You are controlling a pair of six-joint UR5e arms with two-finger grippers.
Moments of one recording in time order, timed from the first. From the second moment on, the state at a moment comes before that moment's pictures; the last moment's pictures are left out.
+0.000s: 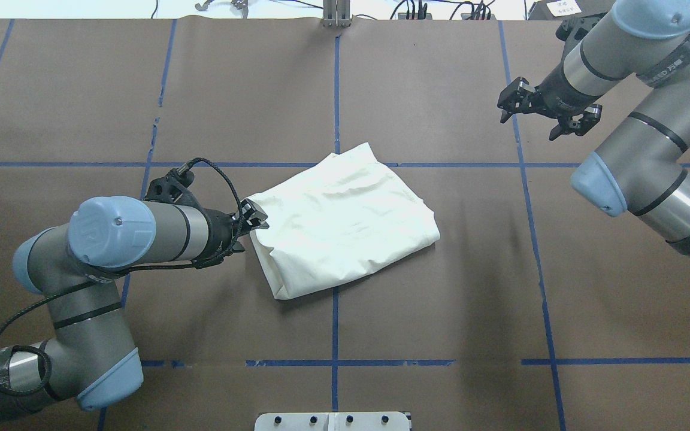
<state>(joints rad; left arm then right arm) -0.48 -1.93 -1.84 -2.09 -1.70 -1.98 0.97 -1.14 1.68 -1.44 2.13 1.20</state>
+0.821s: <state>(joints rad) -0.39 -2.04 -1.77 -2.07 -1.67 -2.03 0.96 -1.15 1.69 -1.44 2.13 1.20</state>
